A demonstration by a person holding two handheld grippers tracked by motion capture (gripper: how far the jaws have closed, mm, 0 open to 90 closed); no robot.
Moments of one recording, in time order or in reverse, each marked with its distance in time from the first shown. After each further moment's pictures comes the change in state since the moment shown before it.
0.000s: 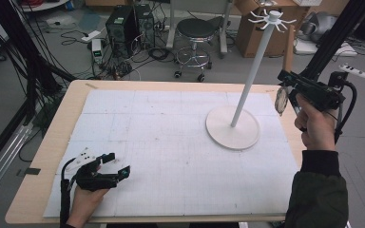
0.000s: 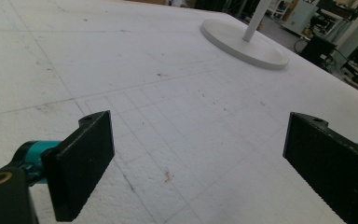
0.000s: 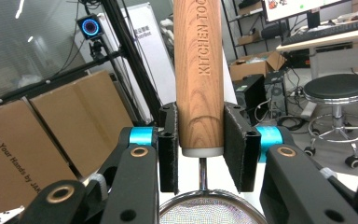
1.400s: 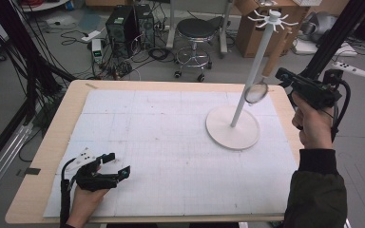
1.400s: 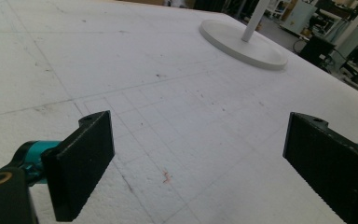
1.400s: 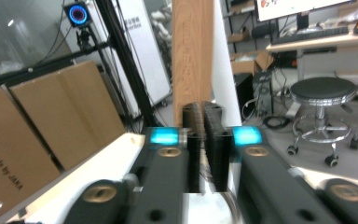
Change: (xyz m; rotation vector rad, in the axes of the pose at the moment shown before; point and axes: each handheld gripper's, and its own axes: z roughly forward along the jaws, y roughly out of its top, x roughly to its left) left arm -0.001 0.000 0.000 0.000 -0.003 0.001; right arm 0.009 0.002 0.008 0.010 -0.043 -0.039
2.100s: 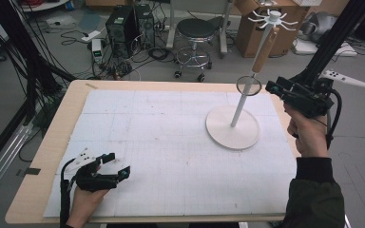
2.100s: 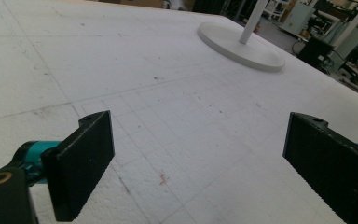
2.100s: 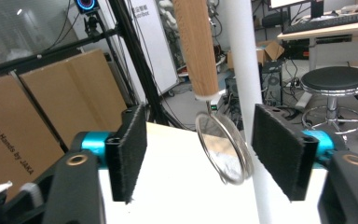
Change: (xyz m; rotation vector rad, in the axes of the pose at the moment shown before) left arm -0.003 0.001 -0.002 -0.009 -0.004 0.011; right arm 0.008 -0.022 0.001 0.057 0.034 -0.020
